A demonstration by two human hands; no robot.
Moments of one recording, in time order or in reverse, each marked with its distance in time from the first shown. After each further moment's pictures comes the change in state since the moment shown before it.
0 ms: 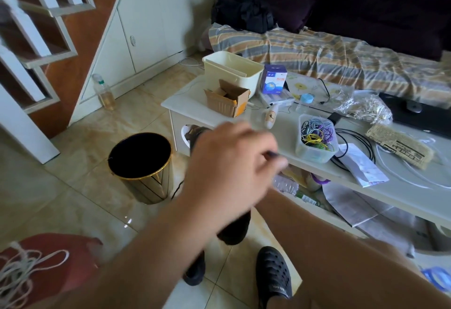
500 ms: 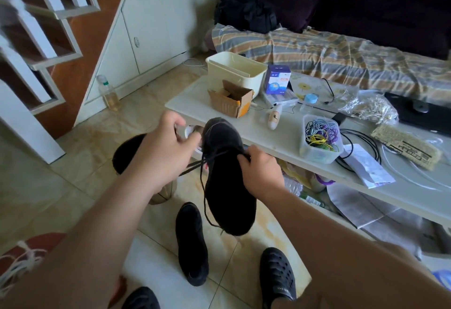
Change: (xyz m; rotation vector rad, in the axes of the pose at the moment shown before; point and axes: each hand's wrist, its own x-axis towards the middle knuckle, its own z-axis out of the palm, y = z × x) left_hand 0.002 -0.091 -0.034 -0.100 -0.218 -0.759; right_hand 0.023 0.032 -0.007 -0.066 -0.138 -0.193
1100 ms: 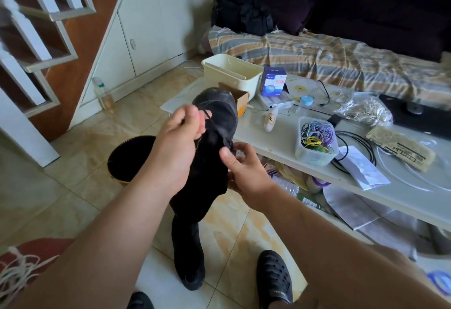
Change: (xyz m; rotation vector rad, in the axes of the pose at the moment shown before) left_hand 0.010 0.023 0.036 -0.853 0.043 0.104; right_hand -0.011 -0.021 -0.007 1.129 -0.347 0.220
